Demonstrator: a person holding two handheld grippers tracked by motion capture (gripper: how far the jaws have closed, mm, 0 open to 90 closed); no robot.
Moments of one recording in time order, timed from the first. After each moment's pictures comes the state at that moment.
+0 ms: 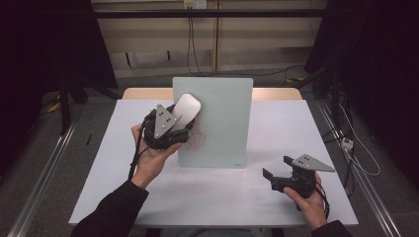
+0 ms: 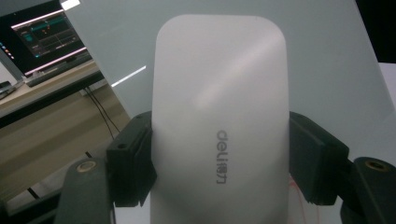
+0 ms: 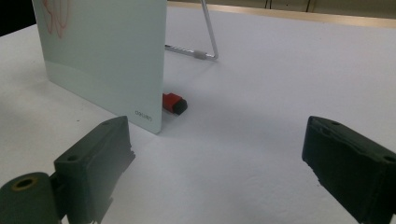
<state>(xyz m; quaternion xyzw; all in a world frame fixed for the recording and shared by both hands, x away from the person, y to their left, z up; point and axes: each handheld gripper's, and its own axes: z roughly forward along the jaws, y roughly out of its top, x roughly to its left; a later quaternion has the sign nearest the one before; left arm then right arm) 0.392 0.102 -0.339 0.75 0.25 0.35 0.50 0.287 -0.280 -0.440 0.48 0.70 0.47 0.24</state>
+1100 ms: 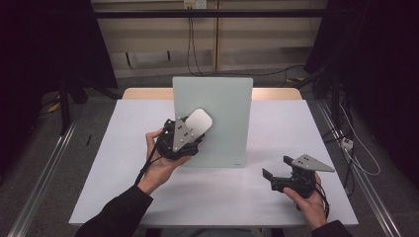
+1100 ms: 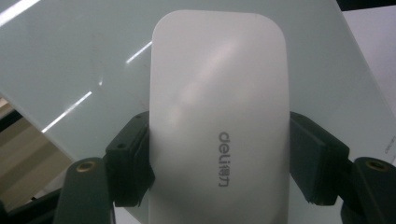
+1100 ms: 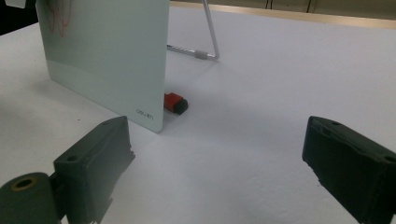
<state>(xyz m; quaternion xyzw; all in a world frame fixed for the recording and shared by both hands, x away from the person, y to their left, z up) 0.381 0.076 -0.369 0.80 0.19 0.35 0.45 0.286 -0.280 -0.440 0.48 0.71 0.47 0.24</state>
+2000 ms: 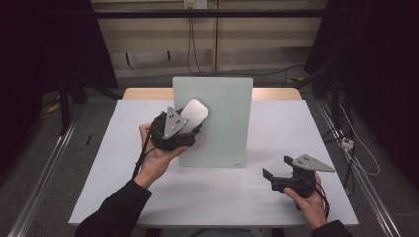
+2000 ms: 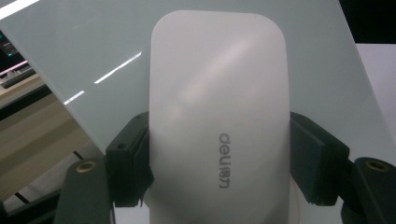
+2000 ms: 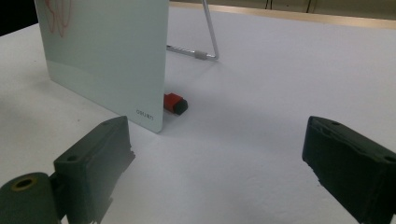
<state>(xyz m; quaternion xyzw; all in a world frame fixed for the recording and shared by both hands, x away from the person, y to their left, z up) 0.395 0.088 -0.343 0.78 0.22 0.33 0.48 0.286 -0.280 -0.440 0.48 0.71 0.47 0.24</state>
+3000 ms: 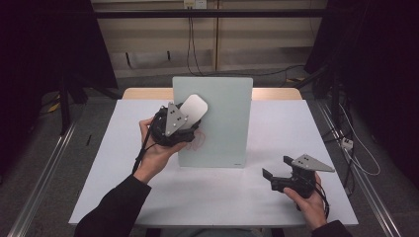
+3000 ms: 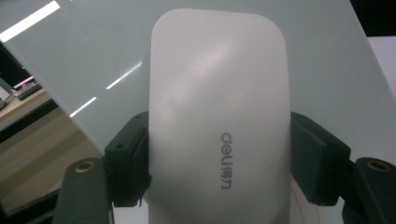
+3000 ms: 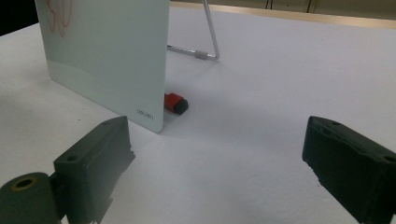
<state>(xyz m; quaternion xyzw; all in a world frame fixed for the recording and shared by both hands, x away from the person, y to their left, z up) 0.399 0.084 -0.341 0.79 0.20 0.36 0.46 0.286 -0.280 -0.440 0.48 0.71 0.47 0.24</state>
